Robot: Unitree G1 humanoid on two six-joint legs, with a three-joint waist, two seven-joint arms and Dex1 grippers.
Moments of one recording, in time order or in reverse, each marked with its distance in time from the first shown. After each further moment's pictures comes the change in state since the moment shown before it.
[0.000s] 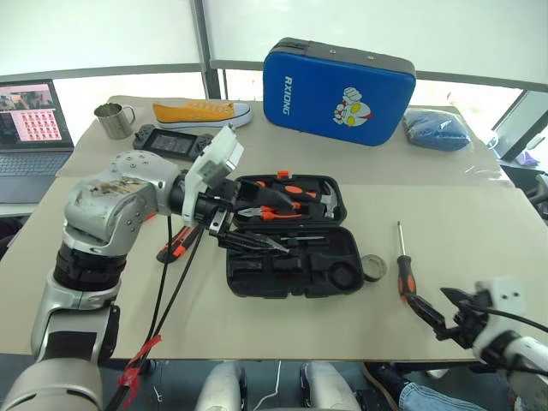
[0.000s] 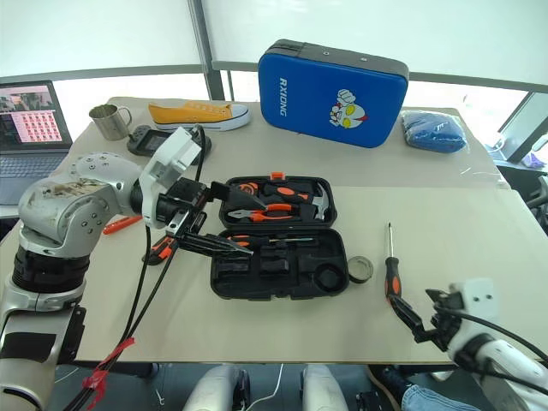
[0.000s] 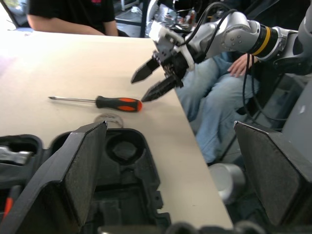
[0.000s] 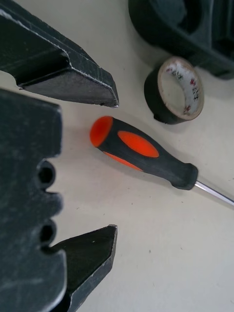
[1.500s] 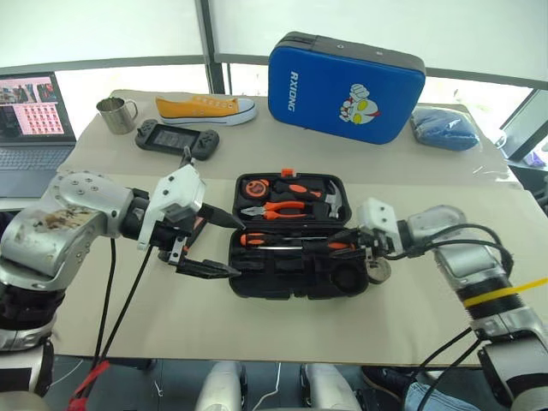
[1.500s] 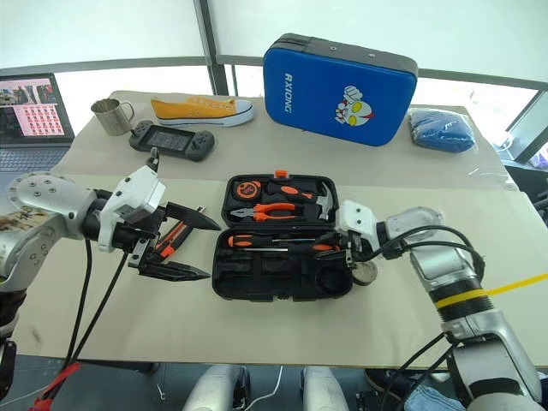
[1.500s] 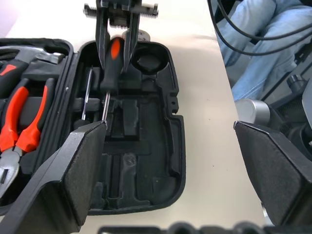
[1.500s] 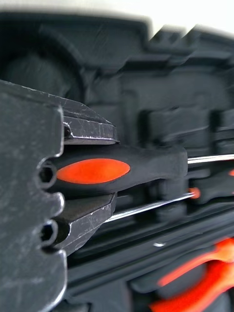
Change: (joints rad) left arm 0.229 0.310 0.068 -0.160 0.009 -0.071 0.034; right arm -0.966 -0.159 0.704 0.765 -0.328 -0.631 0.895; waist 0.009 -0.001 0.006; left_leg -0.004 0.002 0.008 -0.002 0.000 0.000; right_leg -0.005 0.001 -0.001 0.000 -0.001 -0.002
